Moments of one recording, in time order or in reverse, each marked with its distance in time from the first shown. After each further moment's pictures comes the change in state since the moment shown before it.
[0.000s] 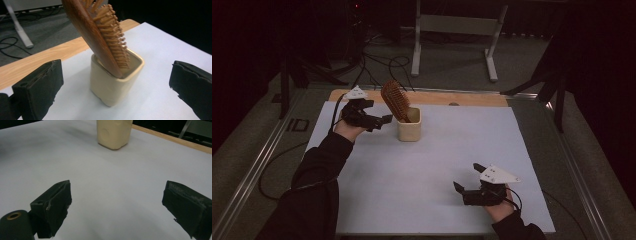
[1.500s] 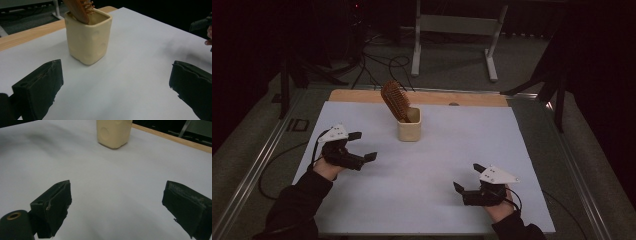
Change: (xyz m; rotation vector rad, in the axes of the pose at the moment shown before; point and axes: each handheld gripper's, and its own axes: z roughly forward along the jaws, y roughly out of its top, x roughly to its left) left arm -0.027 -0.087 -0.057 -0.015 -0.098 0.061; right arm 0.000 -0.001 0.000 0.005 -0.004 -0.004
